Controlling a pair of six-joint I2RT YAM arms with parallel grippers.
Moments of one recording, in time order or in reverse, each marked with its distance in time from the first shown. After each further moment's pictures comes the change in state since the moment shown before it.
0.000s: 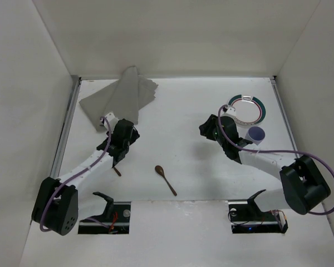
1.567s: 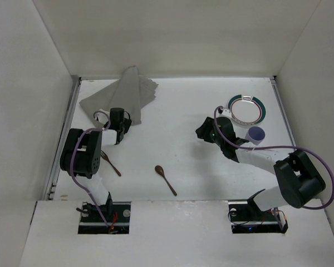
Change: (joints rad) left arm 0.303 0.589 0.167 0.425 0.228 -0.291; right arm 0.002 0.068 0.005 0.006 -0.079 0.003
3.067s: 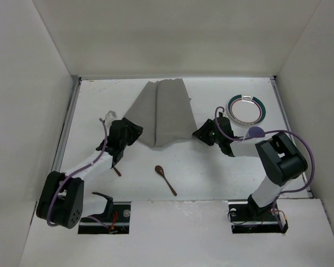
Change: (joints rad) left arm -0.271 -0.512 -0.225 -0.111 0.103 0.179; right arm -0.101 0.245 0.013 0.147 -0.227 0.232
